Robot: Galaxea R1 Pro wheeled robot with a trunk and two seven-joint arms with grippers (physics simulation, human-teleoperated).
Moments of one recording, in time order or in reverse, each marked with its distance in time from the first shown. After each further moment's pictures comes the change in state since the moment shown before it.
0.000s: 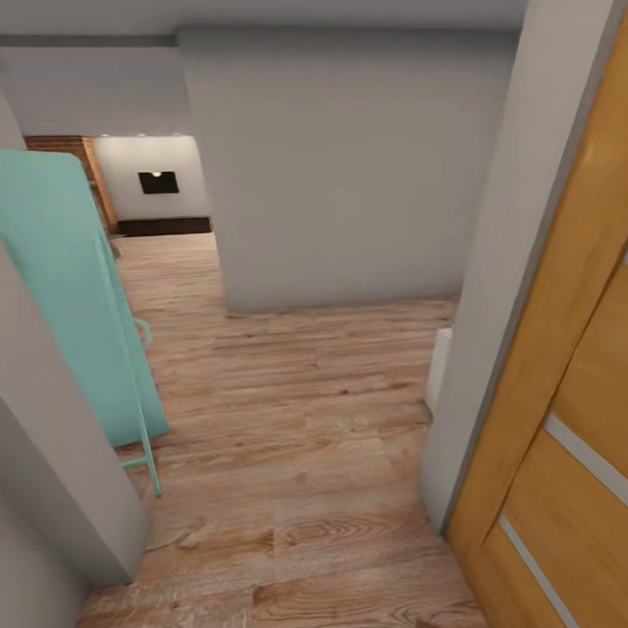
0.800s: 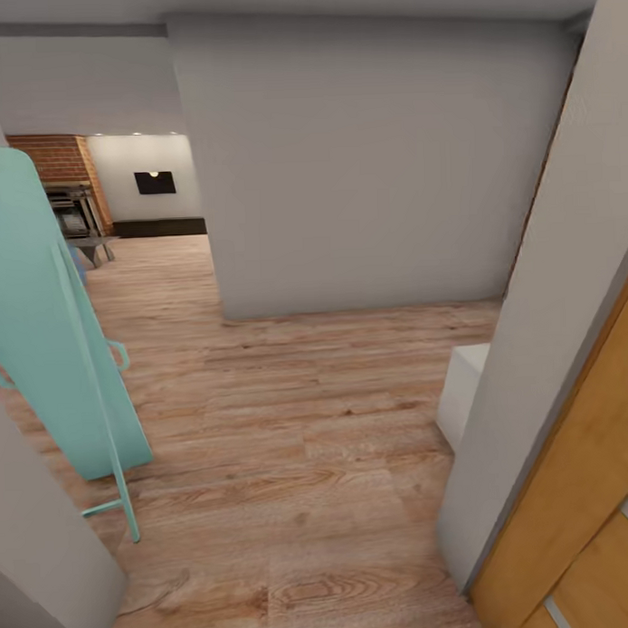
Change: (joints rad) left arm 0.000 0.000 0.000 0.000 0.000 0.000 0.000; right arm 0.000 -0.001 0.000 0.000 -0.001 0.002 0.000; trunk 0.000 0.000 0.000
